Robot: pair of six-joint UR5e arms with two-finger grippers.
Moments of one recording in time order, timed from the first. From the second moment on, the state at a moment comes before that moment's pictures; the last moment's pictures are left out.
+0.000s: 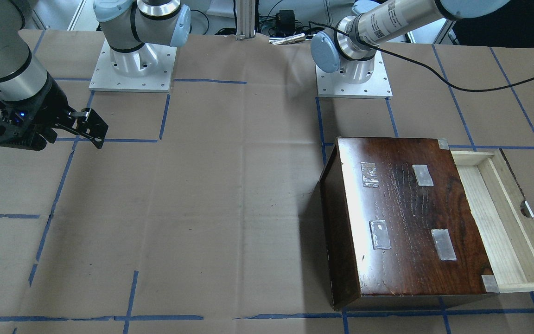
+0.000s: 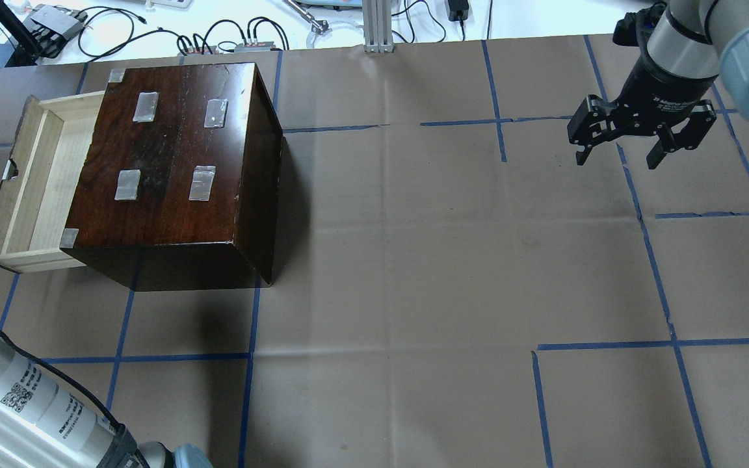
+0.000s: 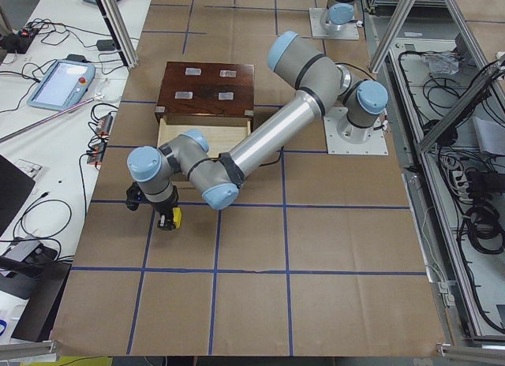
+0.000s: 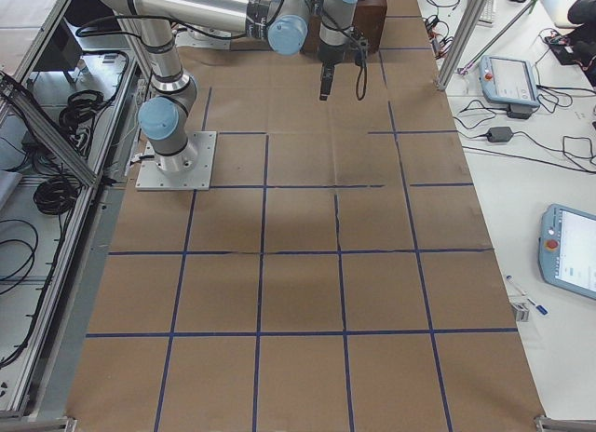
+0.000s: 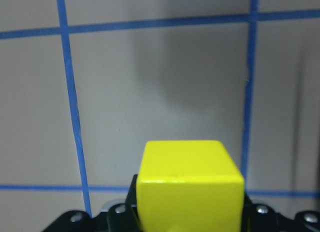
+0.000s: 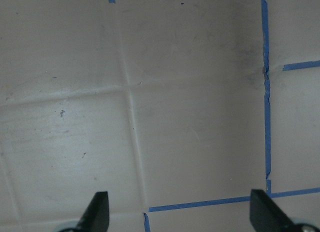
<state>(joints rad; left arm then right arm) -0.87 -2.16 -1.04 -1.49 1.67 0.74 1.43 -1.52 1.65 -1.63 -1.57 -0.03</state>
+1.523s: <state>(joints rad) -1.06 -1.96 -1.58 -1.27 1.58 0.50 1.43 -1.52 1.65 -1.63 -1.57 -0.03</state>
